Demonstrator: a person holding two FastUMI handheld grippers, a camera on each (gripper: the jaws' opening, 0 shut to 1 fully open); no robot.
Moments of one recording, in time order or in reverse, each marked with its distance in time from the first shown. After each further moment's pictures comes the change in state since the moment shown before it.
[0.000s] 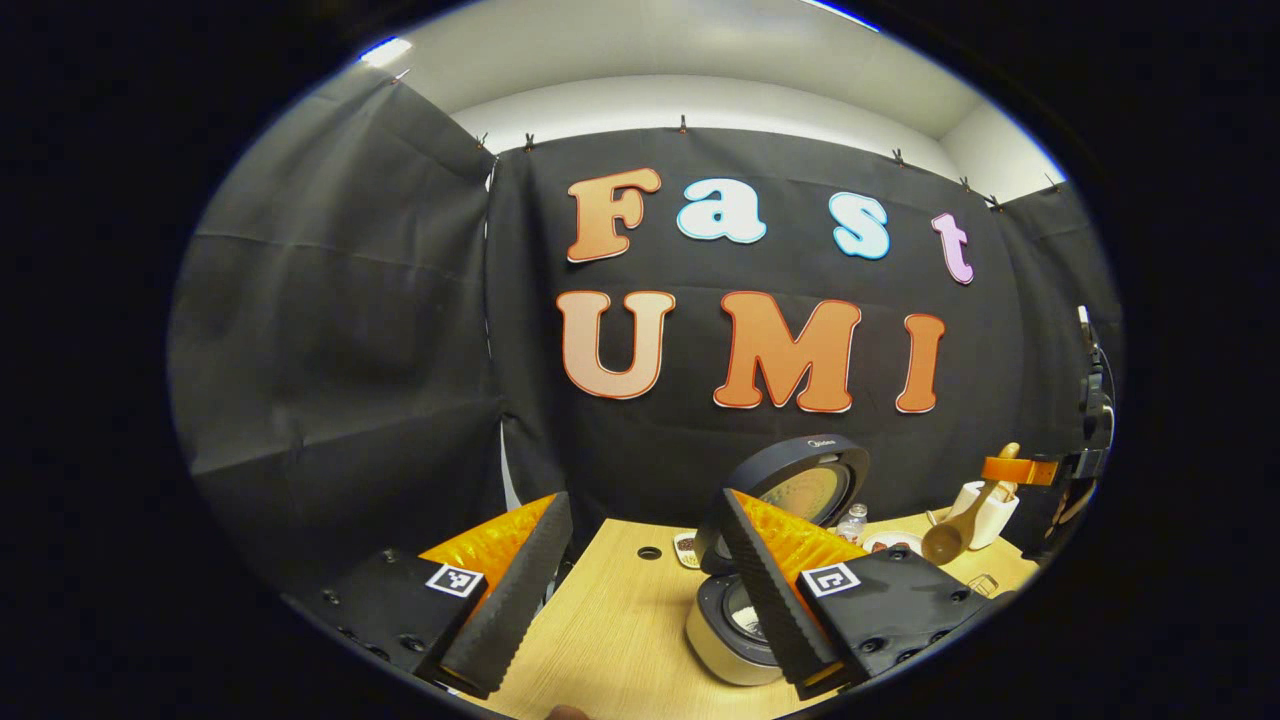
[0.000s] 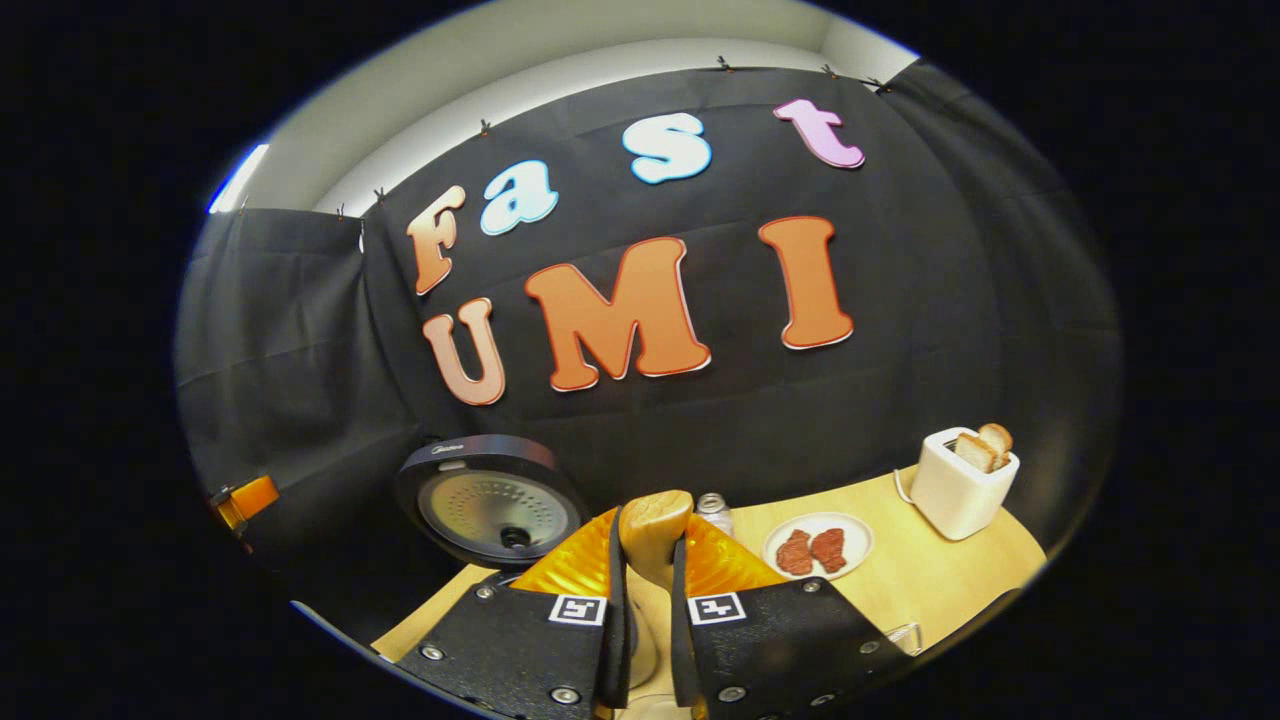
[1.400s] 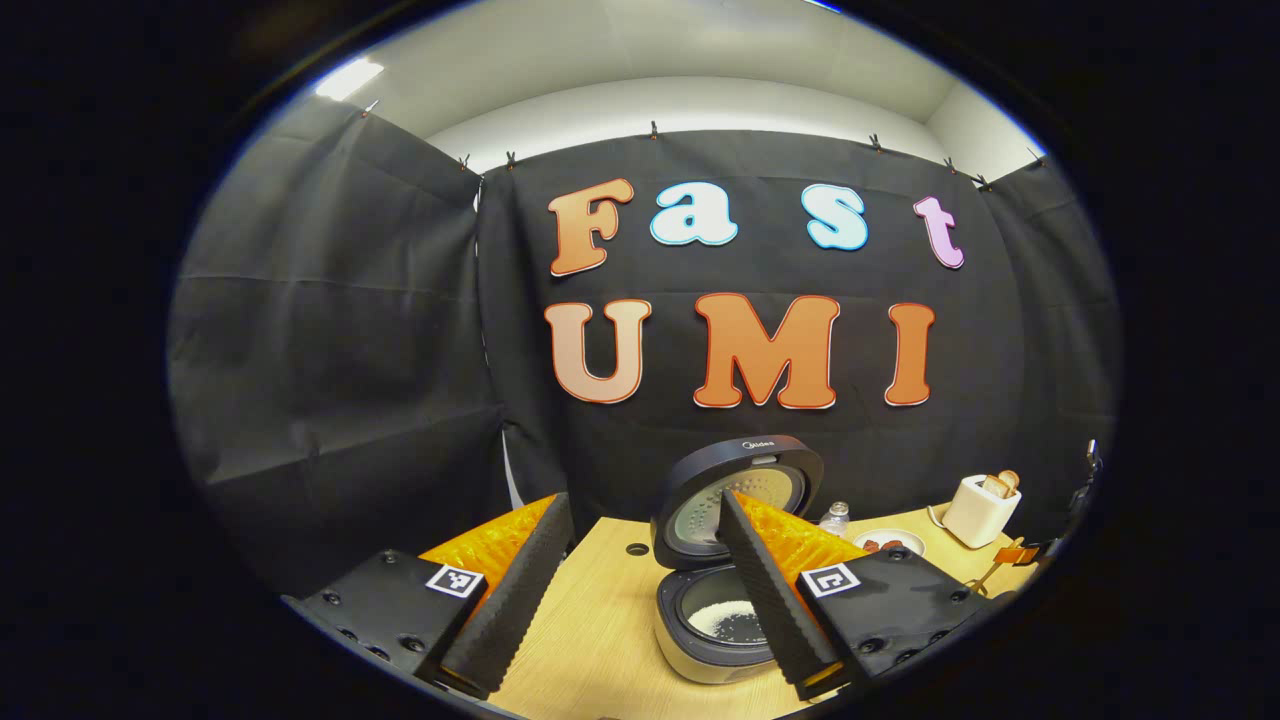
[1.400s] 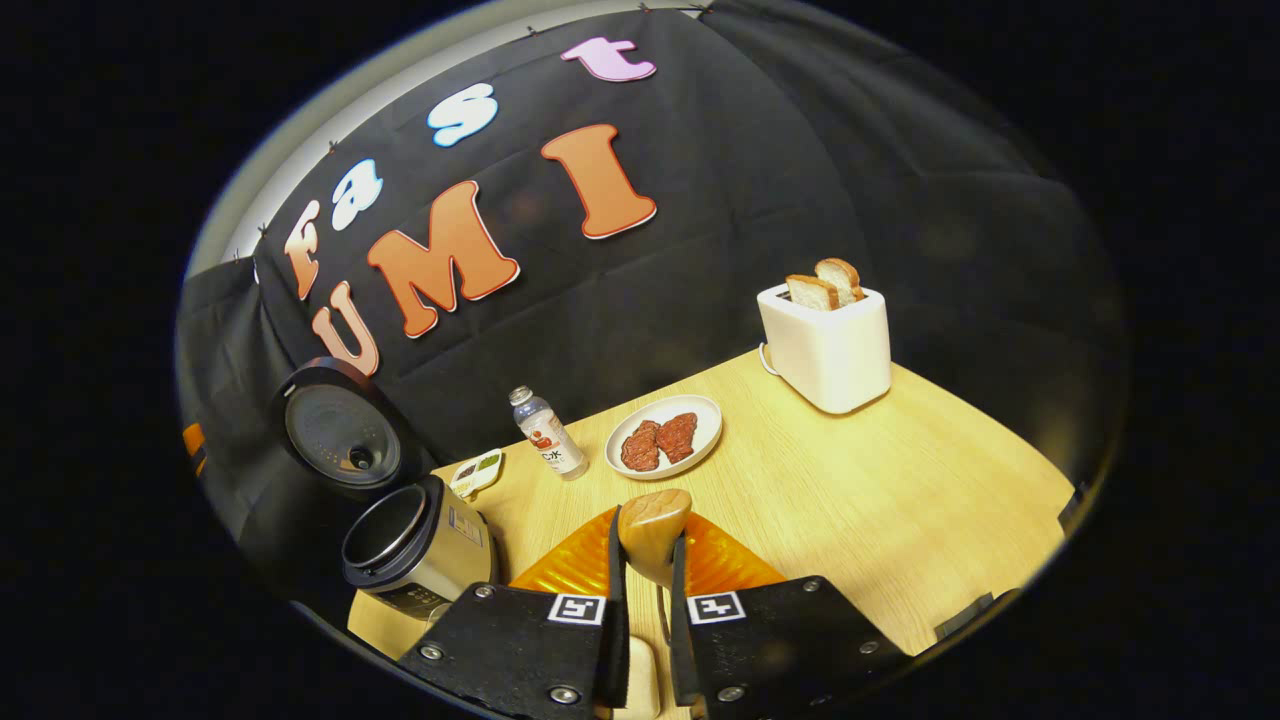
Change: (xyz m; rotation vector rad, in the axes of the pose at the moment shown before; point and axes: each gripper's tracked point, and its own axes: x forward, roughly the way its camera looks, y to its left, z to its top) left arm -0.037 -0.072 0.009 0.059 0.010 0.064; right arm -0.046 -0.213 -0.161 0.259 0.205 -0.161
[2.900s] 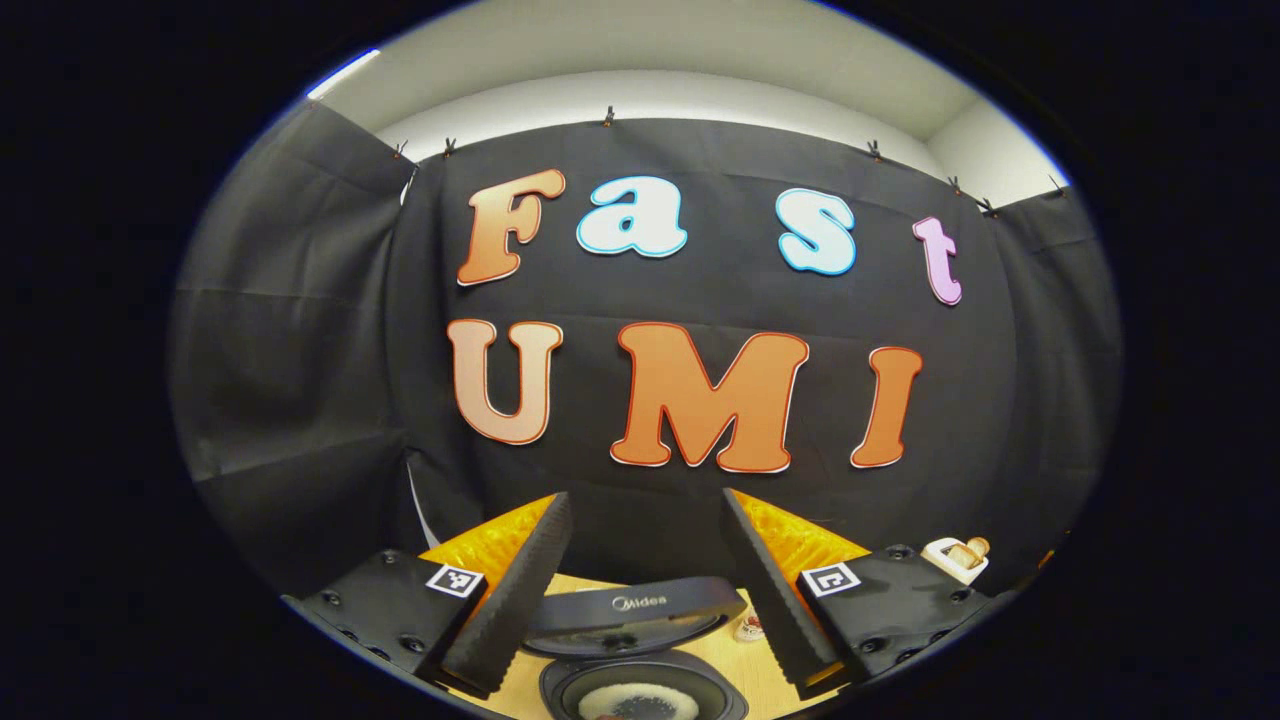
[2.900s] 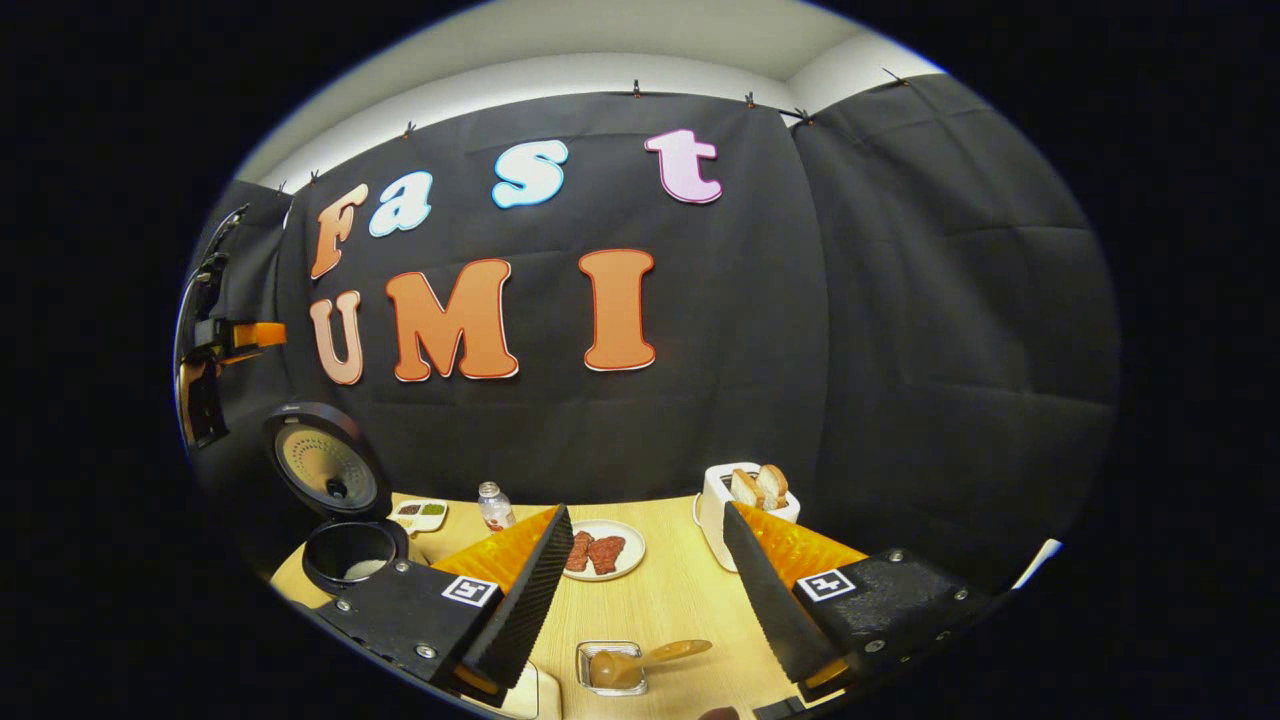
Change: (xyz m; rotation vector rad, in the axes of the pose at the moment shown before) left arm 0.196 -0.127 0.090 -0.070 -0.040 -0.142; right arm -0.101 0.029 0.184 -0.365 -0.278 -0.153
